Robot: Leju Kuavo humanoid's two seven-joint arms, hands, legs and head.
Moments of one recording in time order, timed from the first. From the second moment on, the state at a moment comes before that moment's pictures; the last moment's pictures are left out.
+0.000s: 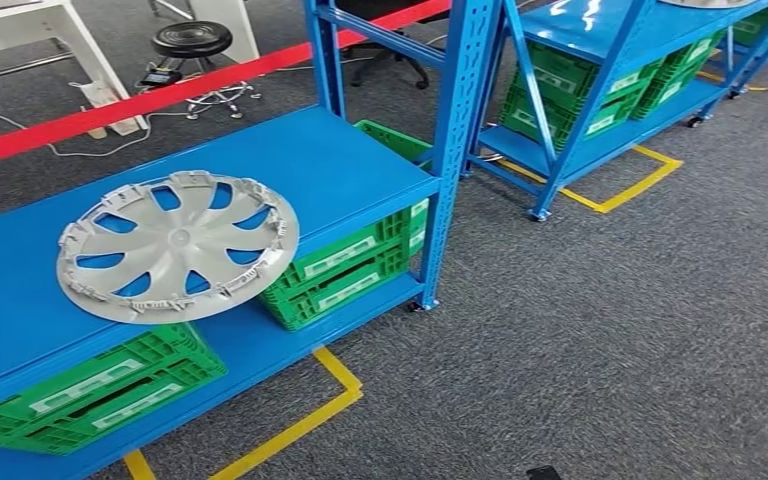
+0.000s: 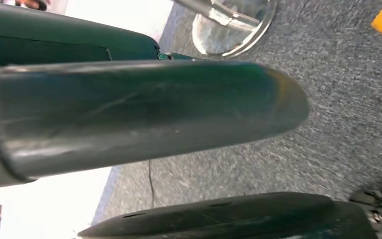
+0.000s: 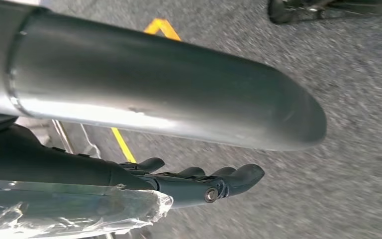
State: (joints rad) left arm -0.07 -0.23 0.75 -0.22 -1.11 0.13 0.22; right arm -0.08 0.17 -0.90 -0.20 1.19 -0.30 0.09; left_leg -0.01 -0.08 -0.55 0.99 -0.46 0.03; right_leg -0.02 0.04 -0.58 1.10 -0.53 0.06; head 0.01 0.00
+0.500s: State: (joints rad) left arm -0.07 -0.22 0.75 -0.22 -1.12 0.12 0.22; right arm -0.08 0.17 -0.90 -0.20 1.19 -0.30 0.08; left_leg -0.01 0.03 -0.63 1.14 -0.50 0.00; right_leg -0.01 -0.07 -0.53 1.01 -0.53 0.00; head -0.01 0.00
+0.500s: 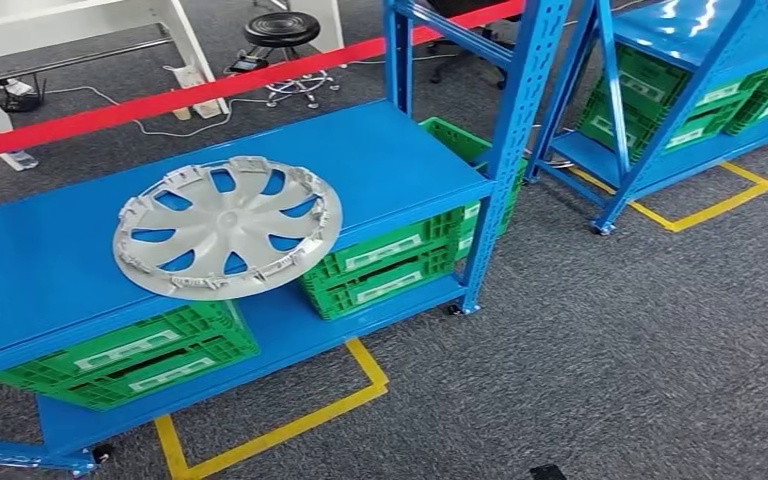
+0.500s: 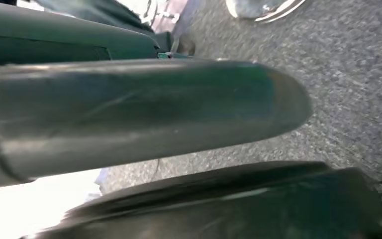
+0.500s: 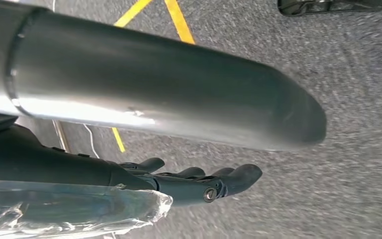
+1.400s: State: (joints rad) left arm -0.08 -0.23 0.83 -0.22 -1.02 0.16 0.09; right arm -0.07 0.17 -0.90 -0.20 1.19 -0.31 0.07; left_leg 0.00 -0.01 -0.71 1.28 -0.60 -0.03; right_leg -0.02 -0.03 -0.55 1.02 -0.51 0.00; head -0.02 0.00
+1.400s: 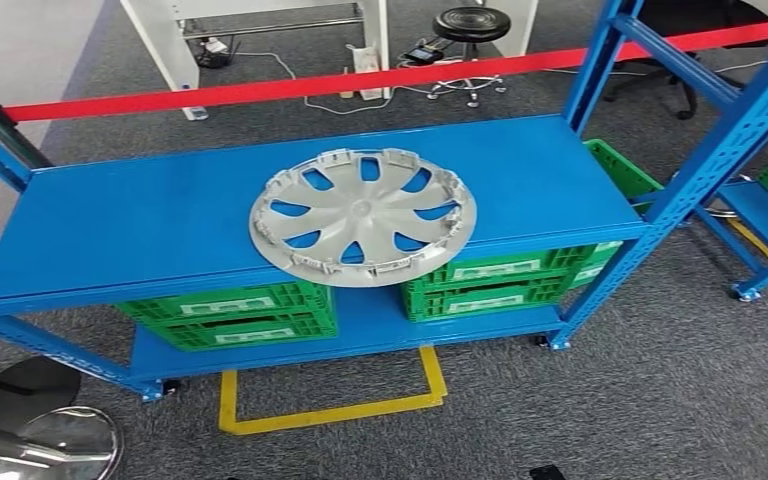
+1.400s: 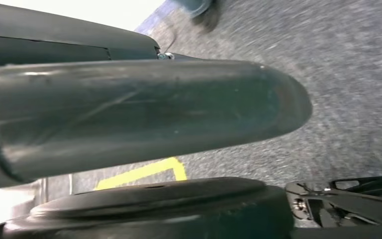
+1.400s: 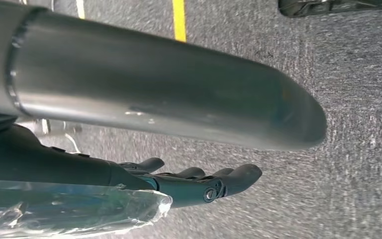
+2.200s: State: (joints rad) left arm -0.07 -0.23 0.86 -0.22 -1.02 0.22 0.15; right arm -0.08 0.17 -0.96 -0.20 1.12 -0.33 0.09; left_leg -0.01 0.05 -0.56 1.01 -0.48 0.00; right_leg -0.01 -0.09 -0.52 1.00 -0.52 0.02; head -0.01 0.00
